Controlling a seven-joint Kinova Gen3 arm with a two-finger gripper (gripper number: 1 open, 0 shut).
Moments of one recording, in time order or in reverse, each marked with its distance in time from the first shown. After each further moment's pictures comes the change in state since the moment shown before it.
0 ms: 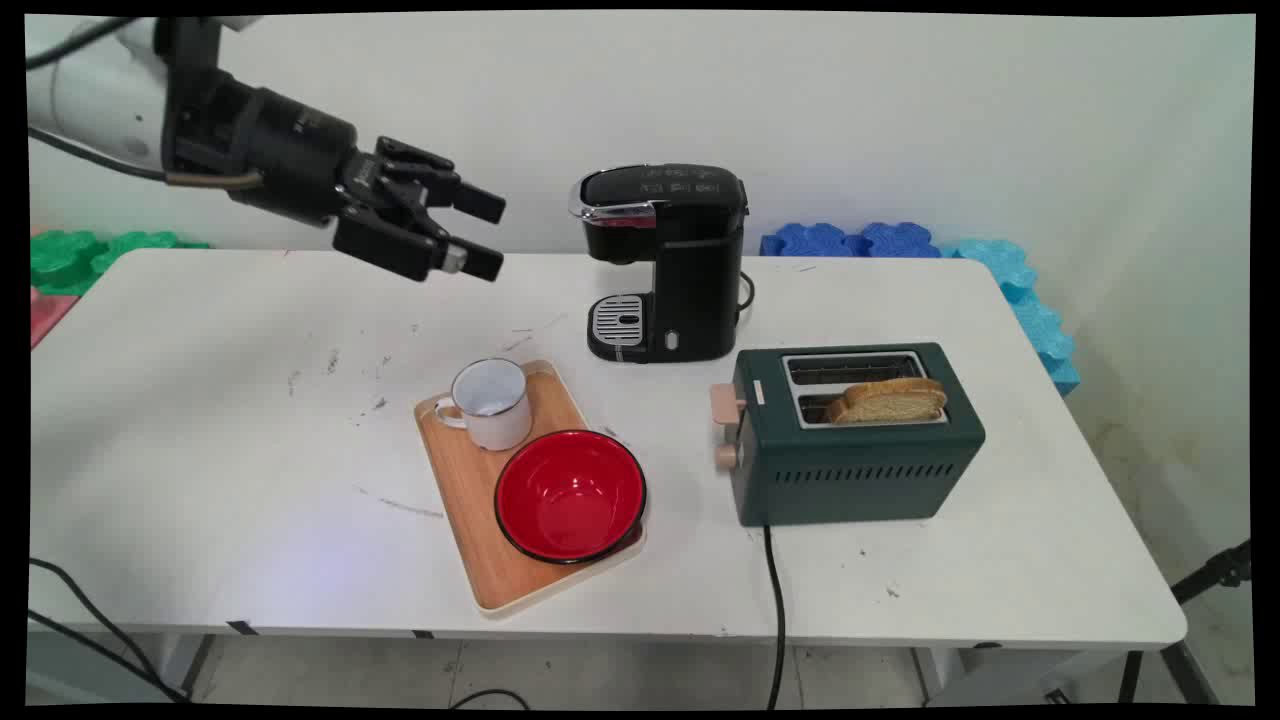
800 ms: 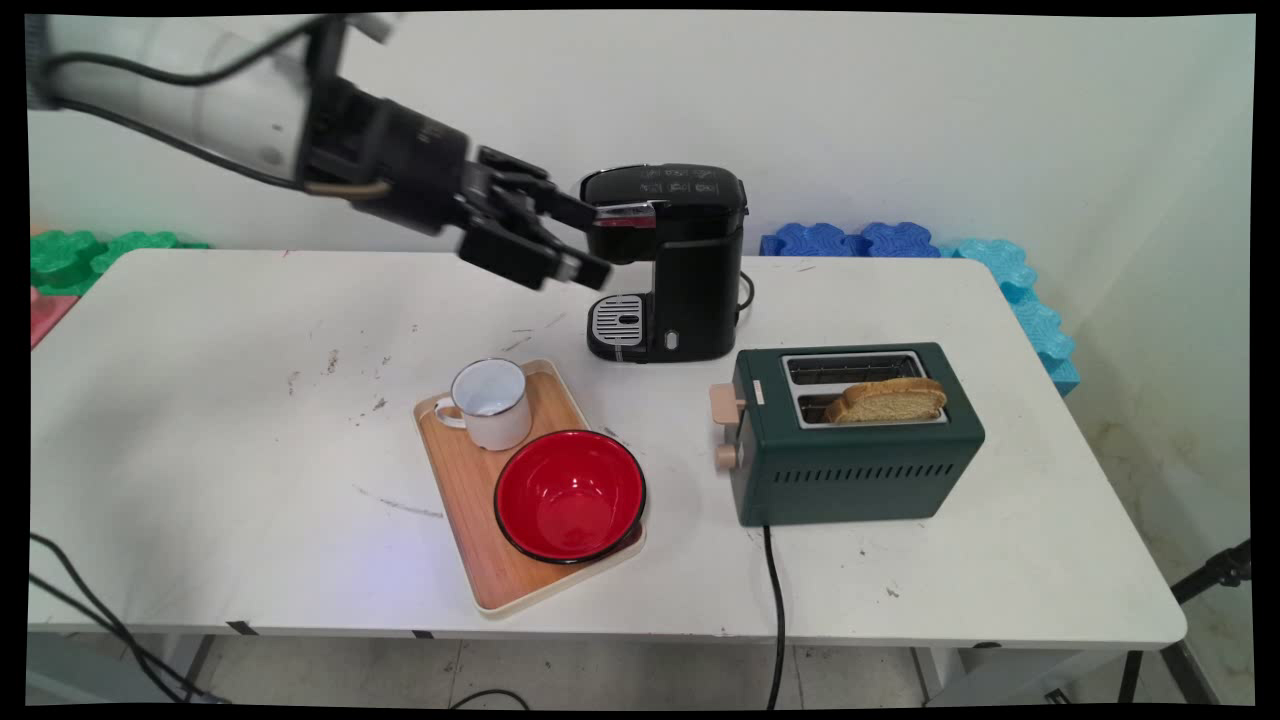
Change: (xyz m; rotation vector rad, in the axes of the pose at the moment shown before) arm 0.033 0.009 0.076 -0.015 -0.009 0.009
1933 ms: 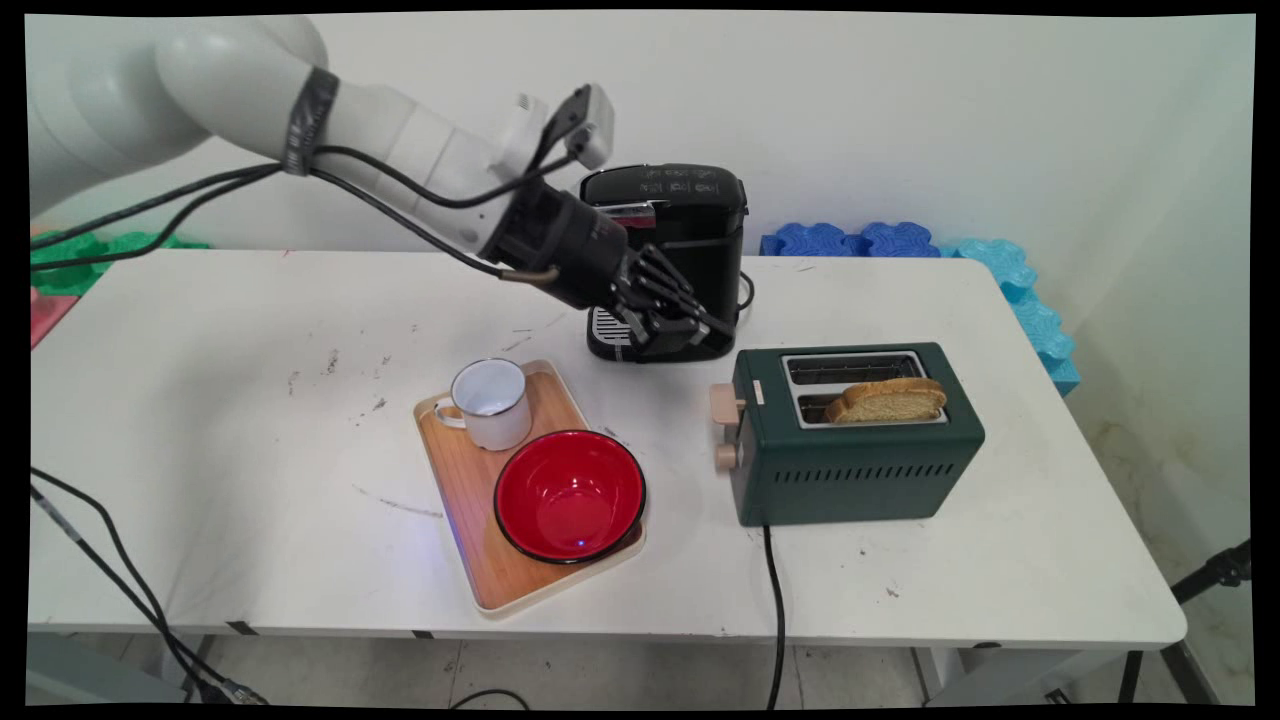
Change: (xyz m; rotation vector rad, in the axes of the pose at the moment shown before) arm 0.001 -0.014 0.120 -0.086 -0.116 0.102
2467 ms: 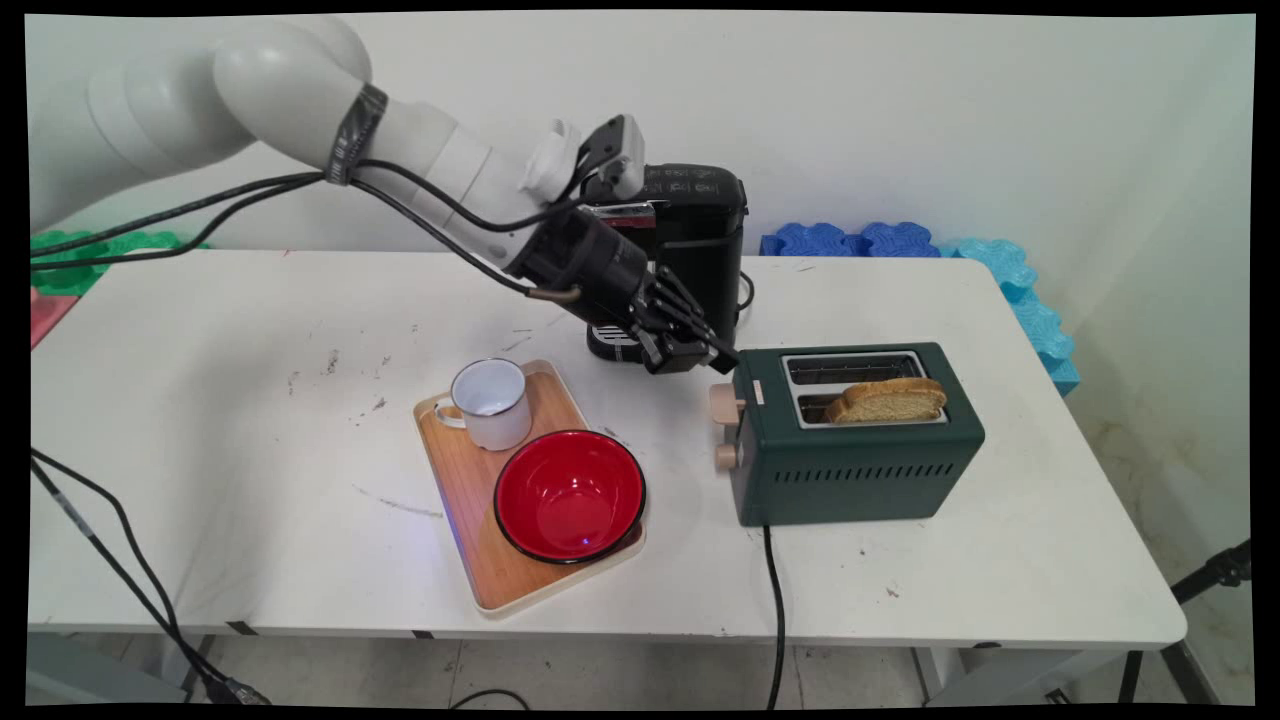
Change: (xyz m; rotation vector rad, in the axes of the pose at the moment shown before) arm 0.000 -0.006 0.022 -0.019 -0.061 0.010
